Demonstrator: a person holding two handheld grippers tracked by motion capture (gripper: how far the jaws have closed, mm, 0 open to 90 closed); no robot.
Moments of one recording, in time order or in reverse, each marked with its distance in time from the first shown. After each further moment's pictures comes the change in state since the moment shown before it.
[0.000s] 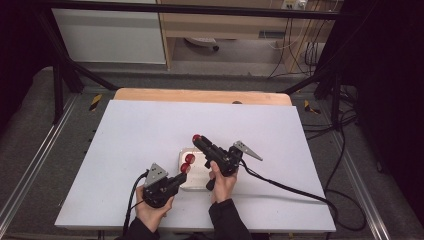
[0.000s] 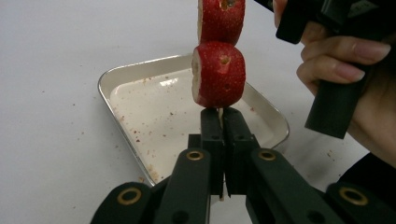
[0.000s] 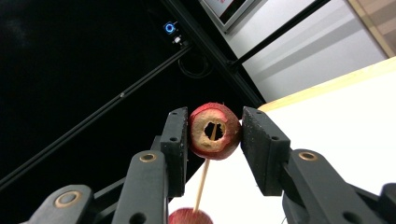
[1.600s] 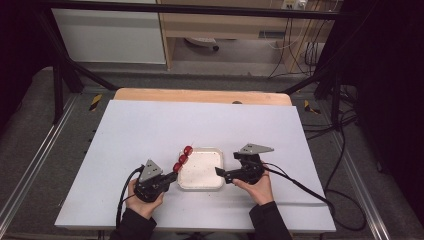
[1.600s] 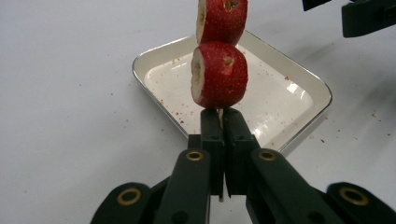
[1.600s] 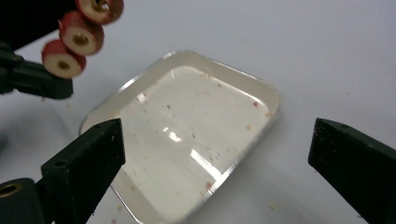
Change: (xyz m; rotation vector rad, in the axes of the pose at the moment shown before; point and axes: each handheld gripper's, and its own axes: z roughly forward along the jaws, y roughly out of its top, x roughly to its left) left arm 0.032 -0.001 -0.003 0.110 0.004 0.127; right arm -0.022 0.036 -0.056 0.639 -0.252 -0.450
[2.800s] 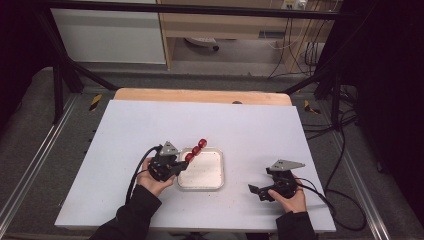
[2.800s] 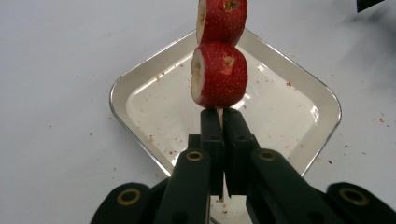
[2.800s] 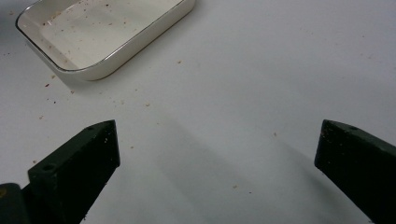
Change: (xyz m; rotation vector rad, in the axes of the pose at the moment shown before) left arm 0.007 0.055 0.041 0.204 -0.074 0.066; right arm -0.050 -0.064 -0.062 0.126 -0.080 -0.027
